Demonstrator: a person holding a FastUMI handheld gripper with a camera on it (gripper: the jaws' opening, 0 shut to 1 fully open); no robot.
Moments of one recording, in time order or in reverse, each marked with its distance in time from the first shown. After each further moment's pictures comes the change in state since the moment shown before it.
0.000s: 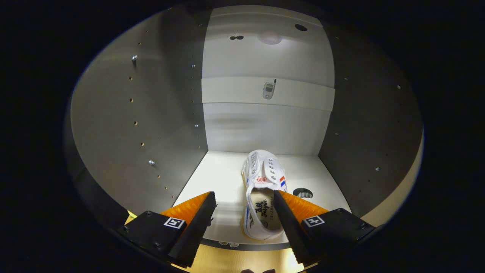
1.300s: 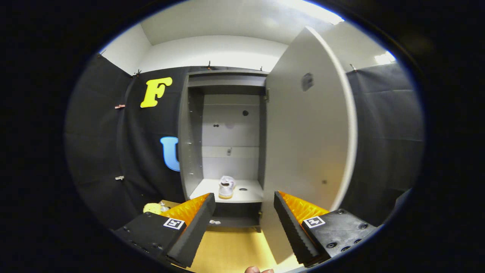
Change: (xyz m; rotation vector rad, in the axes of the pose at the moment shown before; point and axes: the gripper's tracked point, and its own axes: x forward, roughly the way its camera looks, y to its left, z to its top) arm -0.441 -0.098 -0.013 0.006 -0.402 -0.197
